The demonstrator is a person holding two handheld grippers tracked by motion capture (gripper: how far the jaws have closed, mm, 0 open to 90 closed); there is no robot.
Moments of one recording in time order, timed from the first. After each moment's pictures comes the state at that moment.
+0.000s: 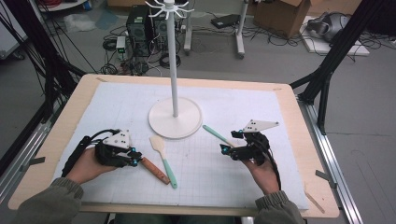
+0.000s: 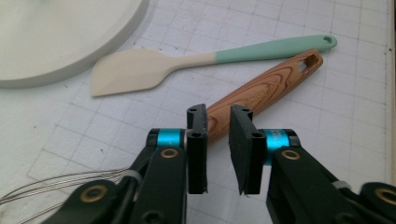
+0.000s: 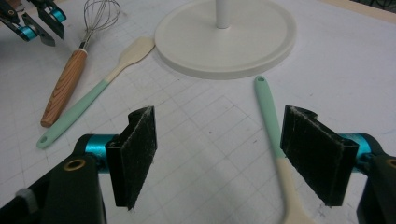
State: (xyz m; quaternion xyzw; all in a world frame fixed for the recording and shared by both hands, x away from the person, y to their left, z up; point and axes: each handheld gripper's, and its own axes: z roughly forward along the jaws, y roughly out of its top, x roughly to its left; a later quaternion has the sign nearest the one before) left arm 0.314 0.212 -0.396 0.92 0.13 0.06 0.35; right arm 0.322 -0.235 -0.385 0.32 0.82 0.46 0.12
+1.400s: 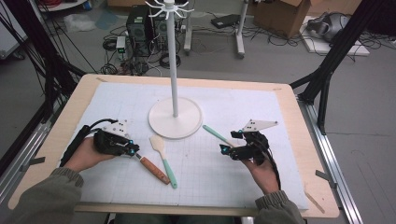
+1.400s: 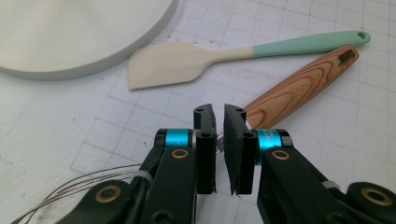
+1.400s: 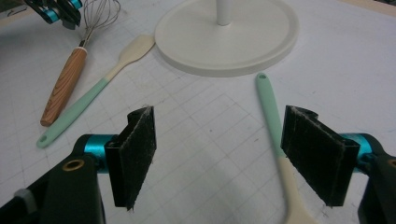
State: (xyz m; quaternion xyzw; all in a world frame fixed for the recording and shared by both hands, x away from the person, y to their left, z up) left arm 0.348 0.226 -0.395 0.93 0.13 0.05 0.34; right arm 0.325 -0.235 -0.387 0.32 0.82 0.46 0.11
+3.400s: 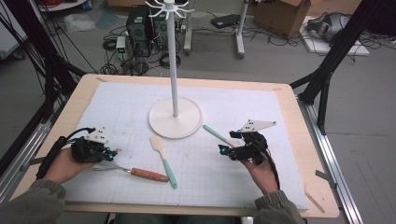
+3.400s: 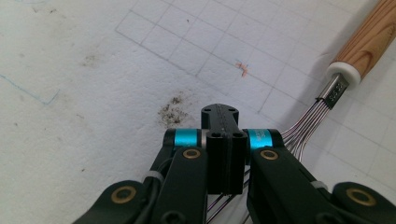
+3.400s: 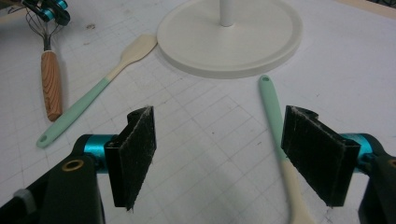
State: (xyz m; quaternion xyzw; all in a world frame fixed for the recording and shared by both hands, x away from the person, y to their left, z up) left arm 0.320 0.277 -0.406 0.93 0.24 0.10 0.28; right arm 0.324 -0.231 -0.387 0.31 0.82 0.46 0.11
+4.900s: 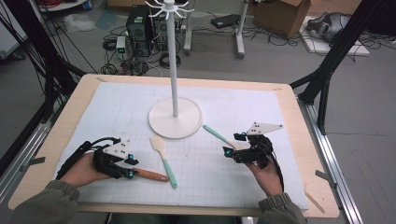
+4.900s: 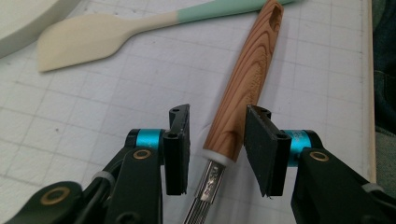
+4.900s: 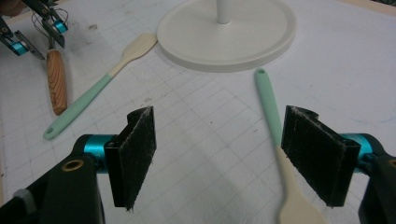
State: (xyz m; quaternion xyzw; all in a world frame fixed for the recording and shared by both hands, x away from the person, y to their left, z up) left arm 0.302 0.214 -0.410 0.95 0.08 0.03 0.31; right arm 0.316 -0.244 -0.389 0.32 0.82 0.47 0.11
